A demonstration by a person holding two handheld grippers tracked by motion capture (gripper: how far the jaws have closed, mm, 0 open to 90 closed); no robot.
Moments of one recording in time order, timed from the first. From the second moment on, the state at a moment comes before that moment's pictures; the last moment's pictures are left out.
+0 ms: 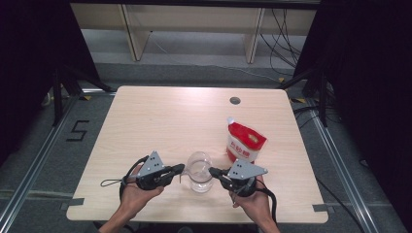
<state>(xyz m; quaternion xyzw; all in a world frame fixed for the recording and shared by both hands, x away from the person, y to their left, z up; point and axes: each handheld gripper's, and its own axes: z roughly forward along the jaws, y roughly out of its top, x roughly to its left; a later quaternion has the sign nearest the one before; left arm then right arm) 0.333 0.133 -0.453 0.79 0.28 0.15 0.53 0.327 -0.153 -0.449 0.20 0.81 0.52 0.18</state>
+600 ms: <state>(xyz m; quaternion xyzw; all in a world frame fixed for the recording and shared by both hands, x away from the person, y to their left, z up) 0.324 0.153 -0.463 0.79 0.30 0.14 0.51 0.326 -0.149 -0.442 0.19 0.81 0.52 0.18</state>
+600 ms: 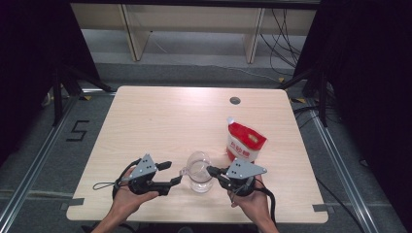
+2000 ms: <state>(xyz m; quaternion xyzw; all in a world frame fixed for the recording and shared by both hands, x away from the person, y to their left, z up) 0.299 0.164 -0.499 0.80 0.32 0.15 0.48 0.319 -0.117 -0.425 0.16 0.81 0.54 0.19</state>
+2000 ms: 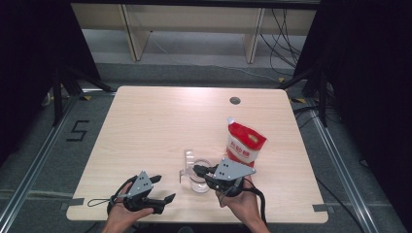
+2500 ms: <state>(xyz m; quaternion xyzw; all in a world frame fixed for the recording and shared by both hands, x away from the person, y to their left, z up) 0.299 0.165 -0.498 0.80 0.32 0.14 0.48 0.321 -0.113 -0.428 0.16 0.80 0.54 0.19</state>
